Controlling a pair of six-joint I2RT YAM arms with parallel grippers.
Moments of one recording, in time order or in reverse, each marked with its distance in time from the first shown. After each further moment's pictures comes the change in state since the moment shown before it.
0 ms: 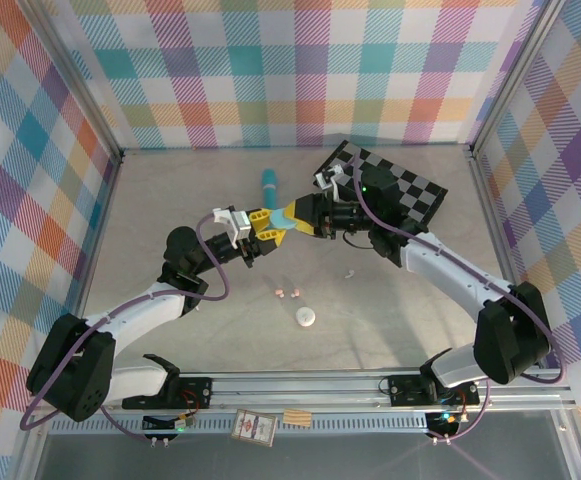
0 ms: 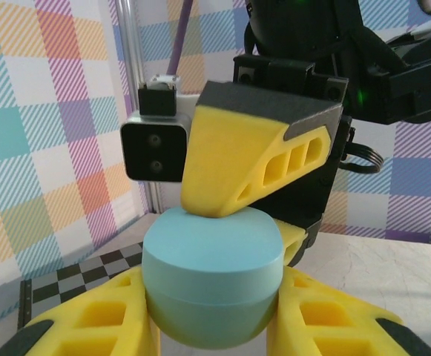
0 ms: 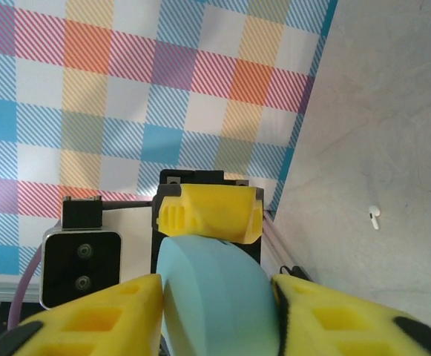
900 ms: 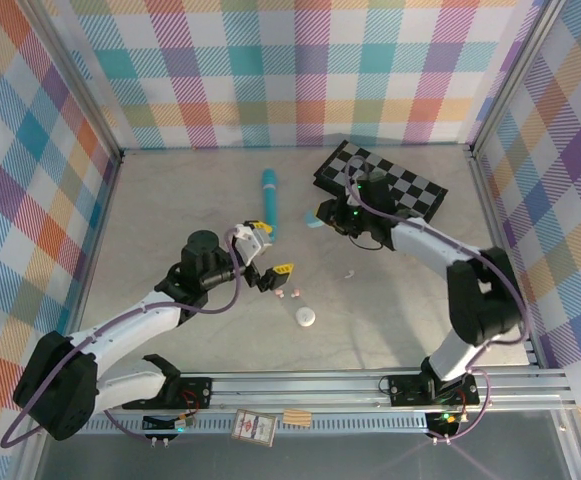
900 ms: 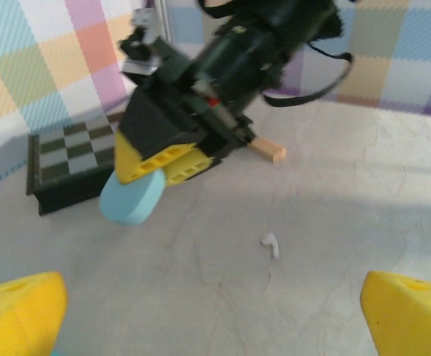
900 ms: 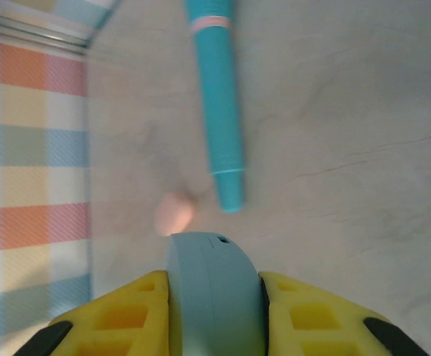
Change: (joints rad) left arm -0.109 -0.112 0.001 -0.581 -0.240 0.240; right arm -0.130 0.265 0.048 -0.287 0.469 -0.319
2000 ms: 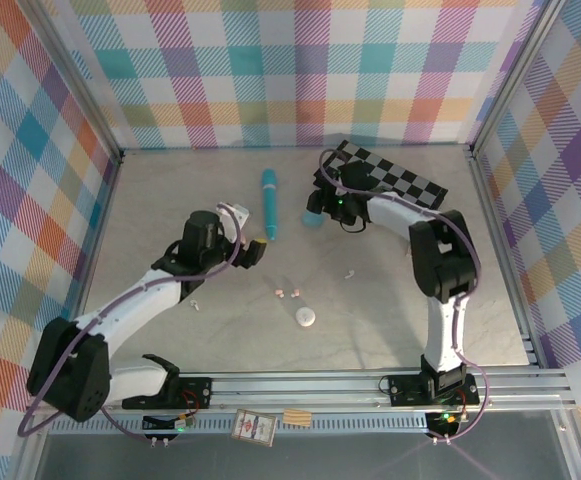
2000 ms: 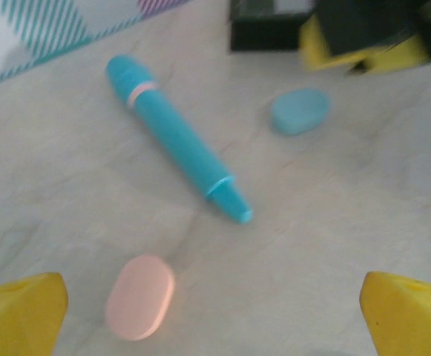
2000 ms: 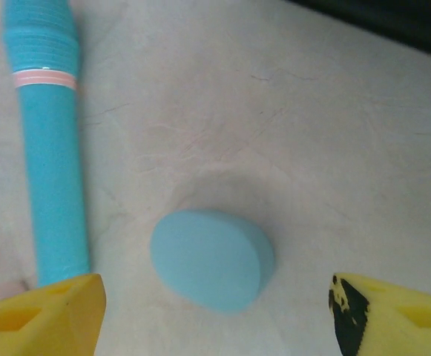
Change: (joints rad) left arm 0.156 0.138 0.194 -0.389 -0.426 -0.079; right arm -0.021 0.294 0.307 -0.184 0.193 -0.255
